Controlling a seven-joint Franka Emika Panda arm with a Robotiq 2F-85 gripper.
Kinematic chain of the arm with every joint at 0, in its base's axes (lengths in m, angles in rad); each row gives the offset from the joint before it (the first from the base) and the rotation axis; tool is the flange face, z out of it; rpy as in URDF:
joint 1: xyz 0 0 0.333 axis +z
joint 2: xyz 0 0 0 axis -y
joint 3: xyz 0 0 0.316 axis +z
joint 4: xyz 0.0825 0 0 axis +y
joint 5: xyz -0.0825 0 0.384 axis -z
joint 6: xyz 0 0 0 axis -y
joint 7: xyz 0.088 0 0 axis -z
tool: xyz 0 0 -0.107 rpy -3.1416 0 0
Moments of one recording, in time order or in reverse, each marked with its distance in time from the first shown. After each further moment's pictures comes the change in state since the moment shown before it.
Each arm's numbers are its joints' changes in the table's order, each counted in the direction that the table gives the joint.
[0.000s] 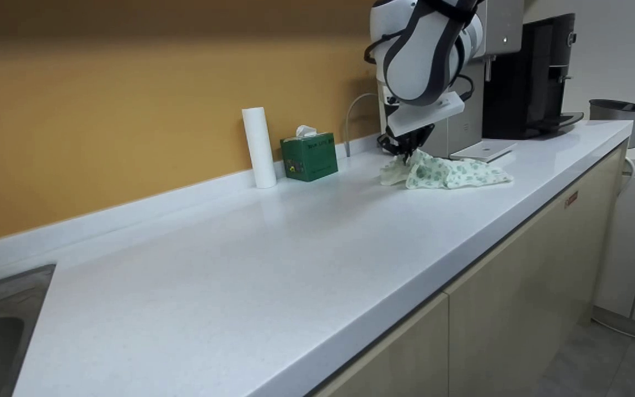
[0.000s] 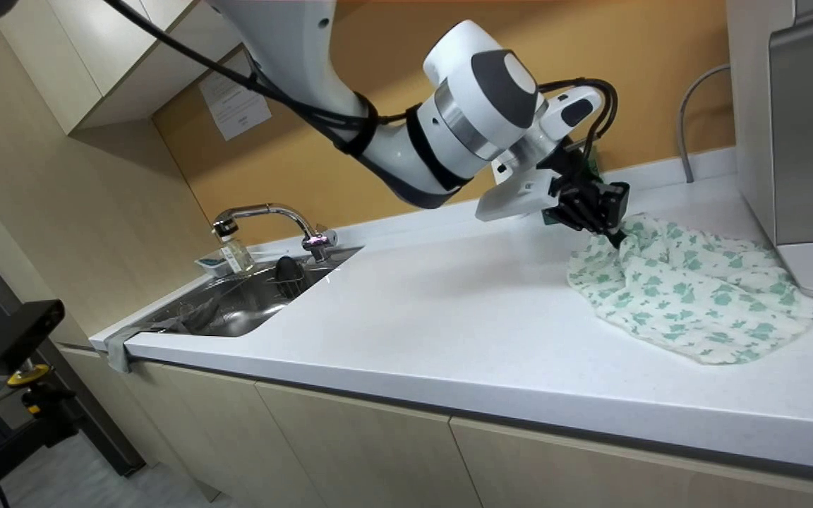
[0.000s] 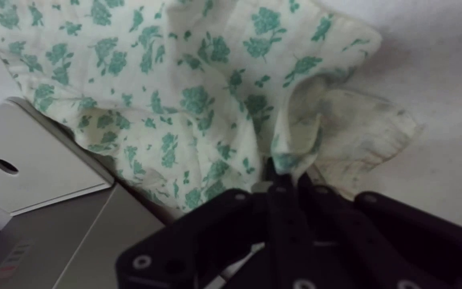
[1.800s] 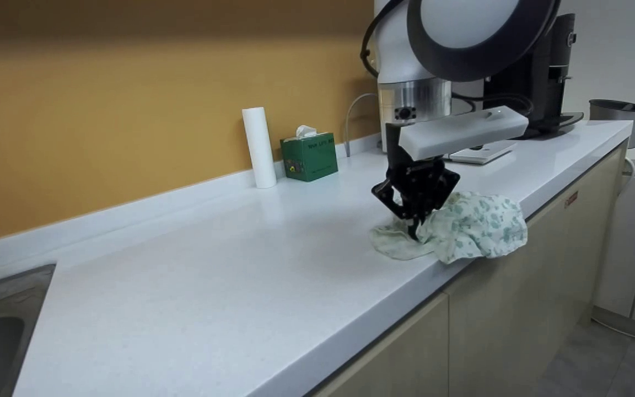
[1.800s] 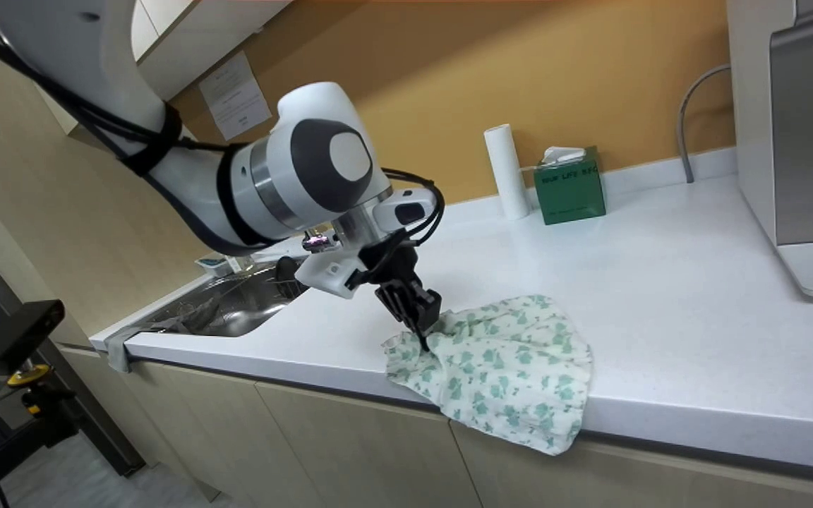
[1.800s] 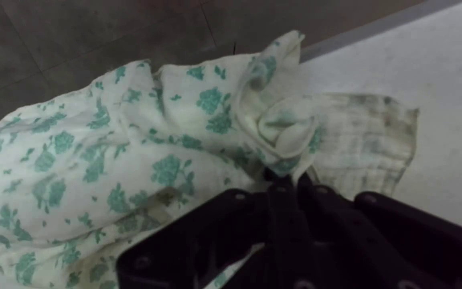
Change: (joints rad) arm -0.098 0.373 0.453 0.527 -0.136 -0.034 0.013
